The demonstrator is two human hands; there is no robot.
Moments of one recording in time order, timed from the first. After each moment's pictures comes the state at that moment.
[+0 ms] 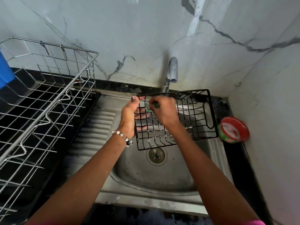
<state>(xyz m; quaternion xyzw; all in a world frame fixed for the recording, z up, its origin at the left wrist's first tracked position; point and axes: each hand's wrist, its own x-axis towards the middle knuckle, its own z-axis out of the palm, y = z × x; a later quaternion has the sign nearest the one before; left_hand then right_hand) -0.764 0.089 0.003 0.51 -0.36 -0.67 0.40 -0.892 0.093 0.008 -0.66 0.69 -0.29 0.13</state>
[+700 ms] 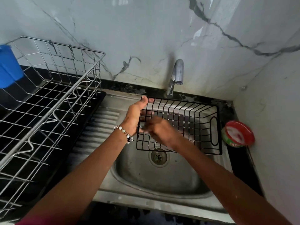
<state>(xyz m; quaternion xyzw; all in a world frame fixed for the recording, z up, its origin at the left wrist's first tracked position) -0.761 0.081 0.010 0.52 -0.41 -0.68 0.31 -0.886 0.129 -0.017 -0.88 0.44 -0.18 0.07</state>
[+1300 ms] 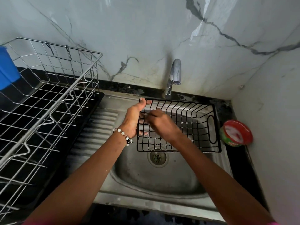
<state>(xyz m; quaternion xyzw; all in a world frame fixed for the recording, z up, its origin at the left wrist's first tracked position) -0.764 0.080 0.004 0.52 -0.39 -0.69 0.31 -0.896 0.111 -0.030 -0.83 0.54 -0.15 0.02</state>
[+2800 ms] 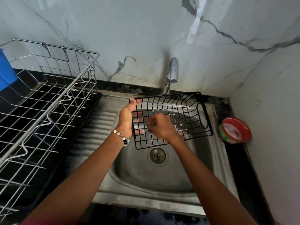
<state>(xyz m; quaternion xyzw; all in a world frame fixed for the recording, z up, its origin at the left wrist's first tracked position) -0.757 0.076 -0.014 0.54 -0.34 -0.67 0.37 -0.878 0.122 -0.013 -0.61 0.70 -0.20 0.31</state>
